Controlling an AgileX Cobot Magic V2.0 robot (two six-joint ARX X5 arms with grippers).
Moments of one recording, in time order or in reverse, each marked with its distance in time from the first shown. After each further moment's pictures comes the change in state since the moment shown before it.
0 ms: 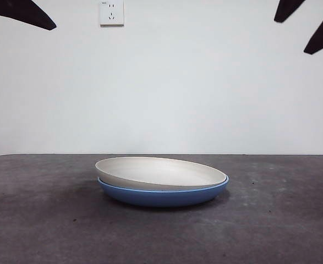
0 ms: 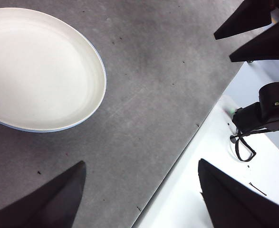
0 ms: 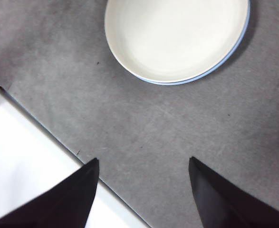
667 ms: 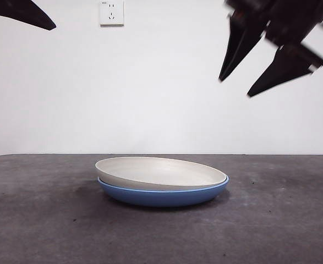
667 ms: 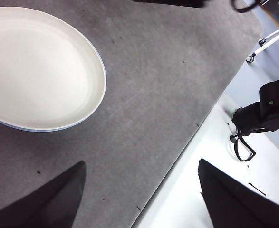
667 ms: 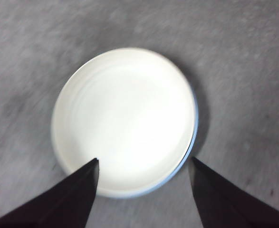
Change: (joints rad) left arm 0.000 0.000 0.000 -0.002 0.000 -0.002; right arm -0.083 0.289 0.000 0.454 0.061 0.127
